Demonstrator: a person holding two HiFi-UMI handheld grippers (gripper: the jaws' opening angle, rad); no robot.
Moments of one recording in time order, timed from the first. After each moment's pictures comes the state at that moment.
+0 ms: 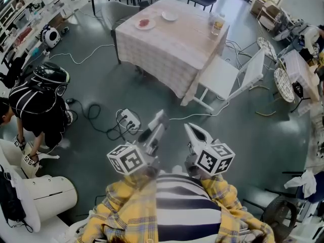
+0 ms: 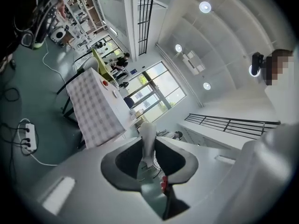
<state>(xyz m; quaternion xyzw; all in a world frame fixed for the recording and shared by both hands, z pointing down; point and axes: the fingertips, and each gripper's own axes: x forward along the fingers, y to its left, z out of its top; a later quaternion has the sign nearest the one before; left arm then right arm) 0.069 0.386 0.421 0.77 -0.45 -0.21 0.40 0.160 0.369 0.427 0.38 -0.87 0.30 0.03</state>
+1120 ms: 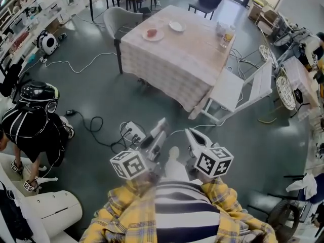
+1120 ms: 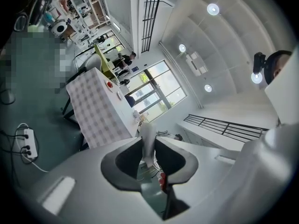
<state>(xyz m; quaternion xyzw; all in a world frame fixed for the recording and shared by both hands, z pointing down) -0.016 0.326 0.442 0.77 -0.43 -0.21 0.42 0.073 0.303 0.446 0.41 -0.86 0.31 0.05</state>
